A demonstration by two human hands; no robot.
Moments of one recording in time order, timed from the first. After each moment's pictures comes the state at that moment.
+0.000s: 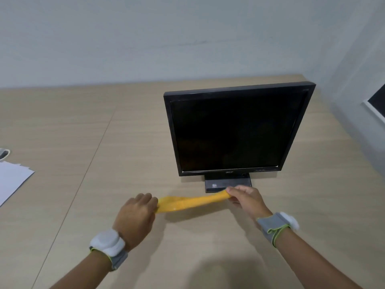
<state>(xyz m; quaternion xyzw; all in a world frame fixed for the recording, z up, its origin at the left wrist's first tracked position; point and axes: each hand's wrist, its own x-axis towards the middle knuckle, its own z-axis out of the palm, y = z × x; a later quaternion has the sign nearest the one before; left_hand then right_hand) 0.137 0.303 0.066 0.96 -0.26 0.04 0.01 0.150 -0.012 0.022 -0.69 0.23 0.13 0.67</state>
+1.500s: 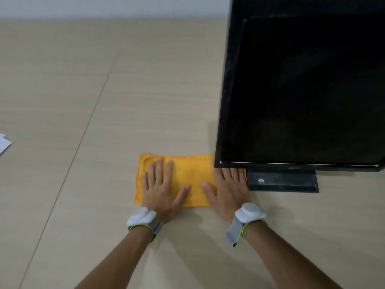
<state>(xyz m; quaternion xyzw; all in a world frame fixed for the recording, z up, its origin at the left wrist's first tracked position) 0.231 0.341 -0.150 0.99 0.00 -0.04 0.12 0.237 0.131 -0.132 -0.99 -0.05 0.05 0.11</state>
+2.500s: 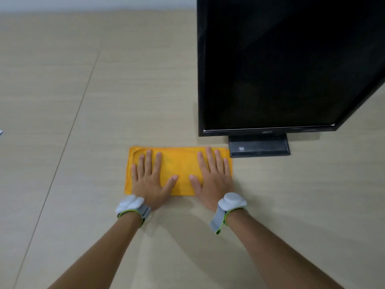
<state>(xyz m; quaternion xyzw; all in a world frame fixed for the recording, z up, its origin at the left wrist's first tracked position) 0.176 0.344 -0.135 0.99 0.00 -0.07 0.12 0.164 0.138 -0.143 -0.99 -0.03 0.05 0.15</state>
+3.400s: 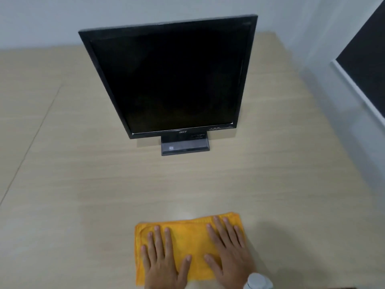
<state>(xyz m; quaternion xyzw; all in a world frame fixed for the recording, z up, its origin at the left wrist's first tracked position) -0.088 0.120 -0.132 0.98 0.02 -0.15 0.14 -0.097 -0.091 -0.128 -0.99 -0.09 0.02 0.13</state>
